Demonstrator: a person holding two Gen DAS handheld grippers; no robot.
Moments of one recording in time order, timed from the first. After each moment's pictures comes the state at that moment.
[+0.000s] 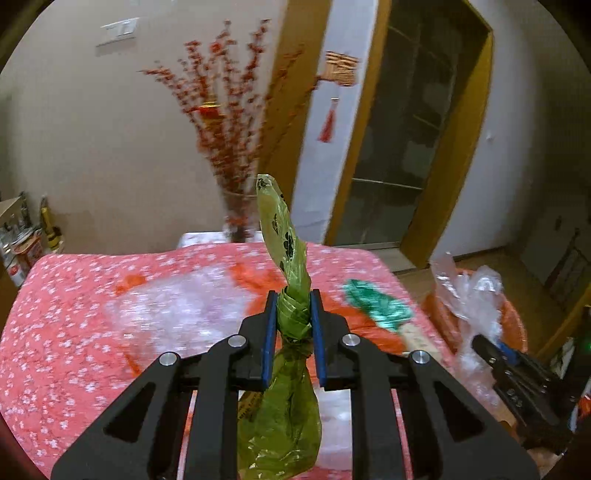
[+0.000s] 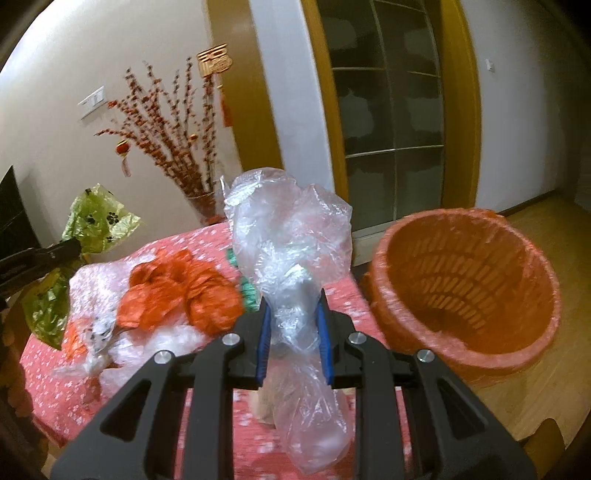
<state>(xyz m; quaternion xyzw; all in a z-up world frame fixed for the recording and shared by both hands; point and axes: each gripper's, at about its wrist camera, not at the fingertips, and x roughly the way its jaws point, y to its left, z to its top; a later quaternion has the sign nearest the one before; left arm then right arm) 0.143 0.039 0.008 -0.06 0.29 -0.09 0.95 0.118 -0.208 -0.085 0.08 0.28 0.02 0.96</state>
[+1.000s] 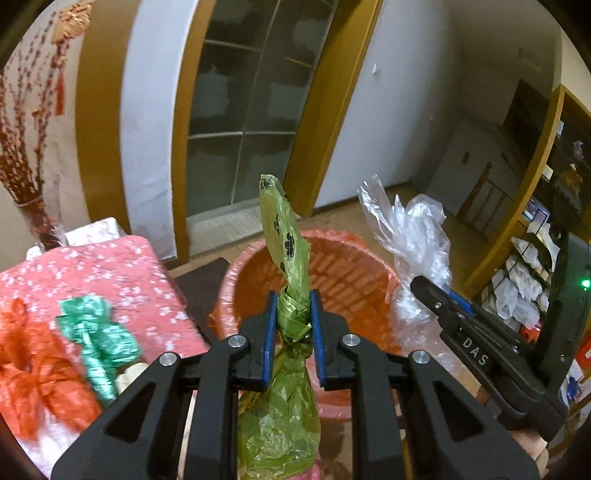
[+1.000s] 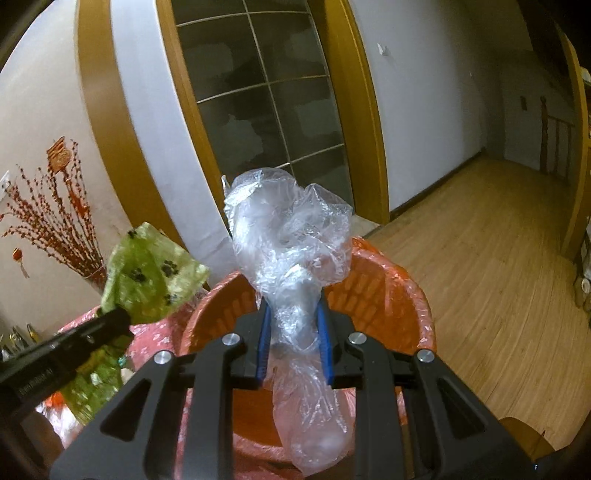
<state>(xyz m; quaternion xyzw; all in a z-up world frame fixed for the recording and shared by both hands) 0.203 -0.210 -0.019 -0.02 0.35 -0.31 0.89 0.143 -0.394 -0.077 0.16 0.26 -0.13 0.94</state>
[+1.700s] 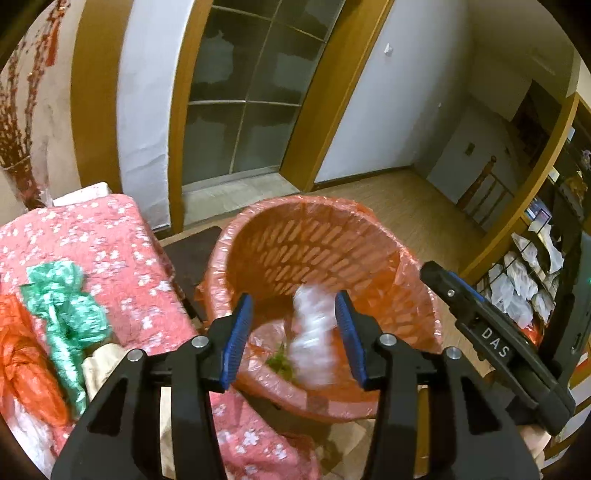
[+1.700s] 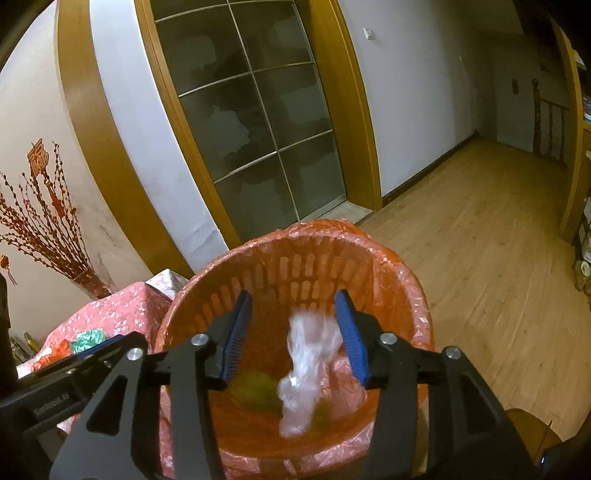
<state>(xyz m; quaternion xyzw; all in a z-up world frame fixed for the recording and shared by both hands) 0.204 -0.211 -0.040 -0.03 0.39 -0.30 0.87 0.149 -0.405 -0.094 0.17 0.27 -0.14 0.93</state>
